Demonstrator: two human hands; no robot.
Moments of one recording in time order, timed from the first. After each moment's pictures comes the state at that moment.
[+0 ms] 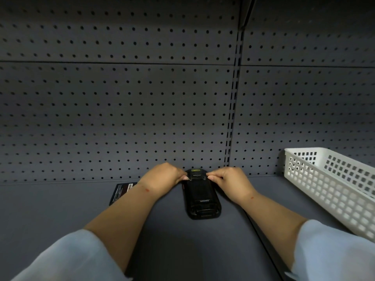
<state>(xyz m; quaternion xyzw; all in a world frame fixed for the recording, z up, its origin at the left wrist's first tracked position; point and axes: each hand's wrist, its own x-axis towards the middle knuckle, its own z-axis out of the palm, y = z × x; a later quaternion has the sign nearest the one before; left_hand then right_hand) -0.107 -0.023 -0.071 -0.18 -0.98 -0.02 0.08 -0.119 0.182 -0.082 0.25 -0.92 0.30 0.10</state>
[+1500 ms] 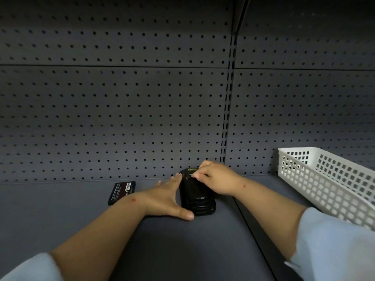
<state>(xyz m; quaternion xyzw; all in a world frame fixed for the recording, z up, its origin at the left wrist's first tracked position) -0.054 -0.010 -0.074 -0.11 -0.96 -0.20 -0.15 -0.110 0.167 -0.056 0.32 -0.93 0.20 0.01</state>
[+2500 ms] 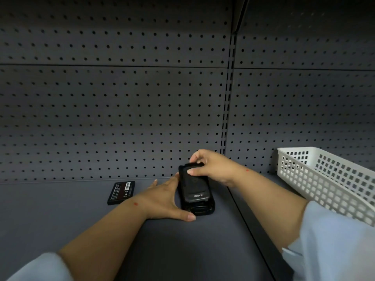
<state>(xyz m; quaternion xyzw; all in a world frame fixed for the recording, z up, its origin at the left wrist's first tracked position) -0.057 -0.013 -0.086 -0.14 -0.97 -0.18 -0.07 -0.113 0.159 -0.039 0.26 -0.84 0.47 -0.10</state>
